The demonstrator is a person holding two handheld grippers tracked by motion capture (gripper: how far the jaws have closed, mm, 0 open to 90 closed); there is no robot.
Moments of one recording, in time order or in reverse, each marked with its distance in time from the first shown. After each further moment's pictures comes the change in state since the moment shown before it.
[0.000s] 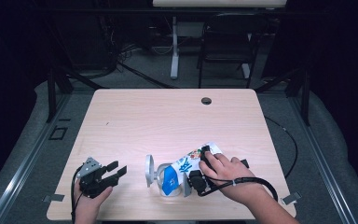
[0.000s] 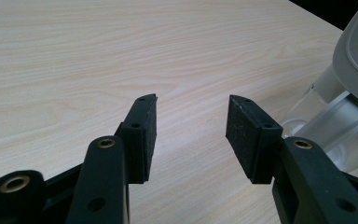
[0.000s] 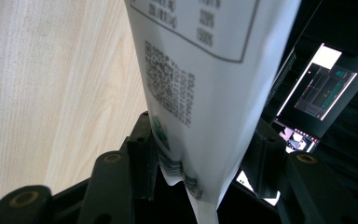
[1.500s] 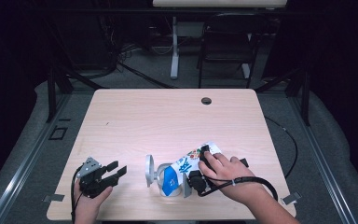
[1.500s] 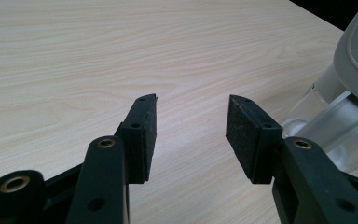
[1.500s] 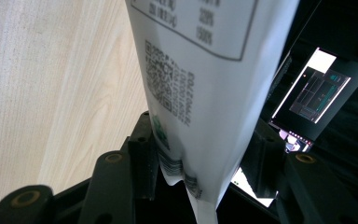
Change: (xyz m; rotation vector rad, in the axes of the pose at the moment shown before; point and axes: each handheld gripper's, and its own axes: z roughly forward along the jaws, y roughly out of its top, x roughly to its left) left arm 0.001 0.000 0.000 0.001 -0.002 -0.001; right arm 0.000 0.001 0.000 -0.004 -0.012 -0.022
